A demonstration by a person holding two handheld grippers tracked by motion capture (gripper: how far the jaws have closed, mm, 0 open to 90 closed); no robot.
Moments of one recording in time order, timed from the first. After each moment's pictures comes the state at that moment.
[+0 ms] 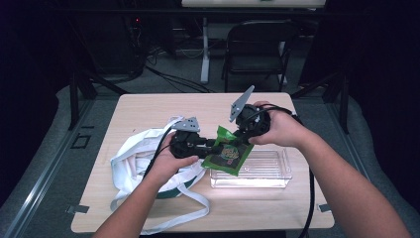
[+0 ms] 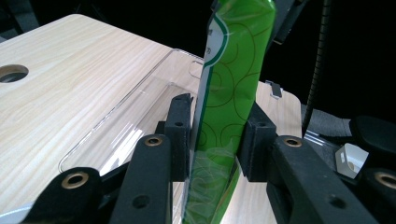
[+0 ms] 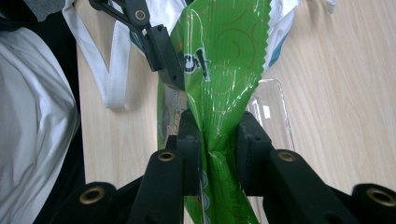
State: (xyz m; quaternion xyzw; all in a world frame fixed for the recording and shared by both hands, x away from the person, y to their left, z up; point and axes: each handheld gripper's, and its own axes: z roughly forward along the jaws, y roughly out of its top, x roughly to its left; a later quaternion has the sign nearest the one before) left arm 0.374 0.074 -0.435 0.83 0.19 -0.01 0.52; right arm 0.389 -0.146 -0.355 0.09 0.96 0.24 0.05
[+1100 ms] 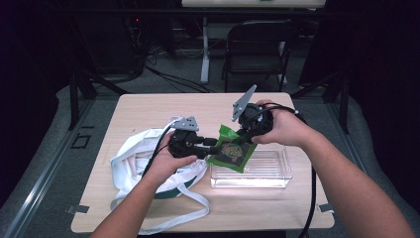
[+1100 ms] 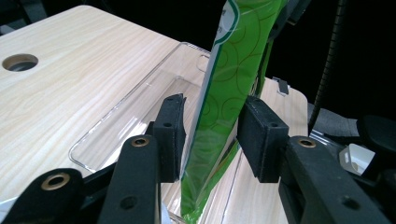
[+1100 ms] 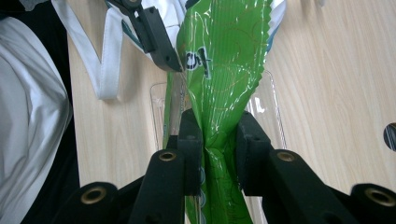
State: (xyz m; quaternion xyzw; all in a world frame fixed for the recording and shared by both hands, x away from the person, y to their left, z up) left arm 0.375 0.078 -0.435 0.84 0.20 0.00 0.51; right arm 0.389 -0.152 -0.350 0.09 0.97 0.23 0.06
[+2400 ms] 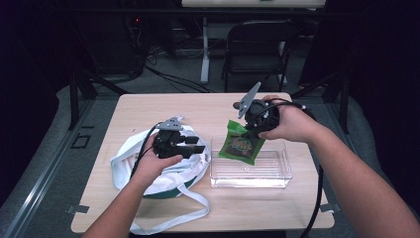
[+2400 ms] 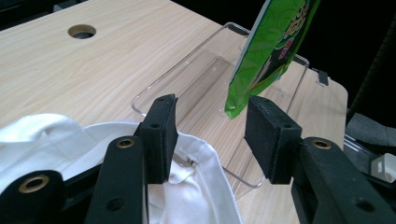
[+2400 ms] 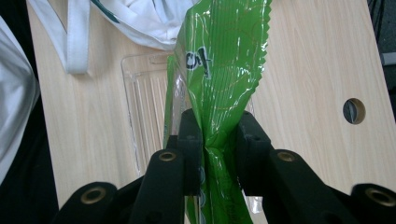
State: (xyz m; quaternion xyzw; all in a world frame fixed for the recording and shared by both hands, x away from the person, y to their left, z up) left arm 0.377 0.118 -0.444 0.83 0.27 0.03 0.48; right arm 0.393 -0.164 -0.341 0.09 0.97 0.18 0.10
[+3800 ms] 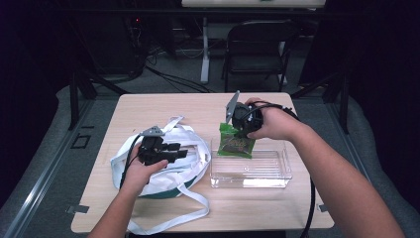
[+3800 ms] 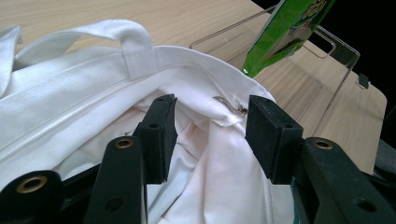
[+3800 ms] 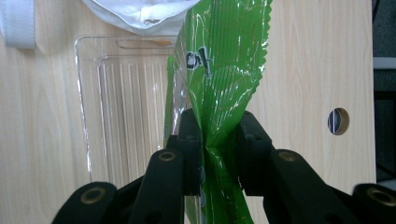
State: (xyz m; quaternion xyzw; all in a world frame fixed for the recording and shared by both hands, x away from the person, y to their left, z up) left arm 0.375 0.164 -0.480 0.81 0.36 0.03 0.46; right arm 0.417 -0.135 -0.373 0.04 0.98 0.13 0.14
